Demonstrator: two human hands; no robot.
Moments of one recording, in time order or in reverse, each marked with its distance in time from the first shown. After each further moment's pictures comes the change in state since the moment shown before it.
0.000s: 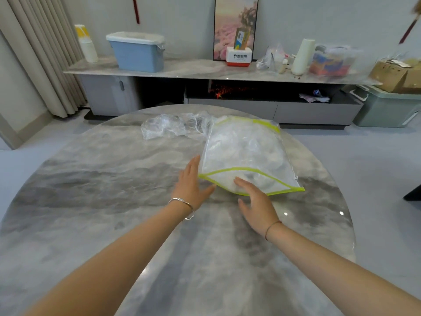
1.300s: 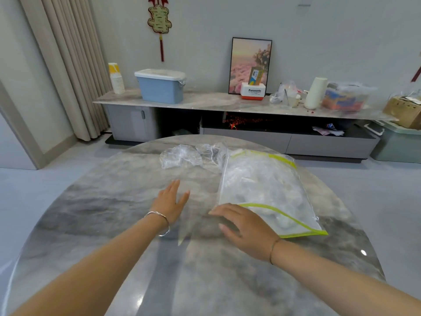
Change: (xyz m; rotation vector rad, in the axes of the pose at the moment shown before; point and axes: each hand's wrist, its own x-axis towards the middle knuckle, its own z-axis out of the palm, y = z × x) left_hand 0.030 -0.050 -0.078 0.161 -0.044 -0.224; right_hand 0.045 -0.072 -0.002 -0.180 -0.346 -0.414
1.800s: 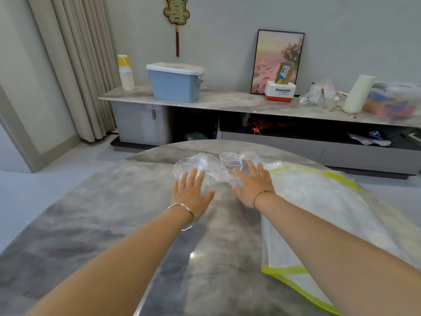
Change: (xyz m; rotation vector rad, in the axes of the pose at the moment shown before) left_hand 0.156 -0.042 0.022 0.345 0.030 0.068; right_hand 0.232 0.124 0.039 -0.499 -0.116 0.536
